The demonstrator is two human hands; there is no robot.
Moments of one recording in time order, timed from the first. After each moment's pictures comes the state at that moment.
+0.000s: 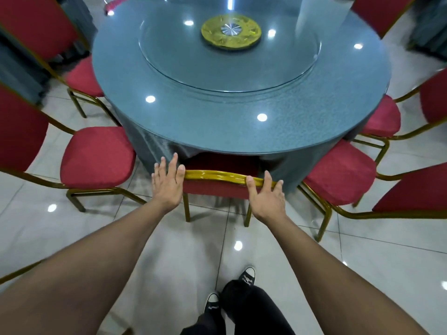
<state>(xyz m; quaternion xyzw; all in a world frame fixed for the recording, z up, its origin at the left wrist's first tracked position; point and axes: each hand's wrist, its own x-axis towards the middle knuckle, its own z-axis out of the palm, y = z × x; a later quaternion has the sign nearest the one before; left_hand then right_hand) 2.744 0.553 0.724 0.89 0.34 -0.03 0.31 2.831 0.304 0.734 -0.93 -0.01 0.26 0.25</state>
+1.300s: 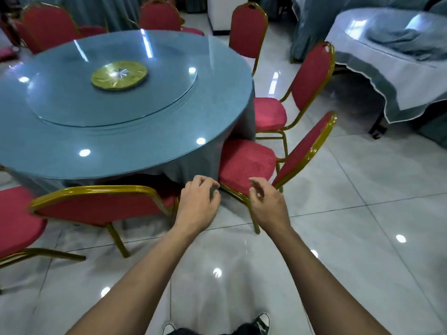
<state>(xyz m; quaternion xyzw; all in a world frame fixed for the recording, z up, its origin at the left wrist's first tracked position) 2.790 0.134 0.827 0.96 0.03 0.05 0.28 2.816 -0.054 0.803 -0.90 -0.02 -0.03 0.43</state>
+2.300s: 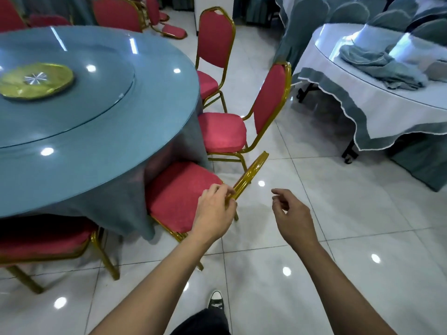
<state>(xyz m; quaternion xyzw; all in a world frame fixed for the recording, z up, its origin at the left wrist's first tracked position) 3.073 -0.208 0.807 0.93 0.03 0.02 0.37 3.084 -0.413 0.811 -0.92 0.03 -0.02 0.40</state>
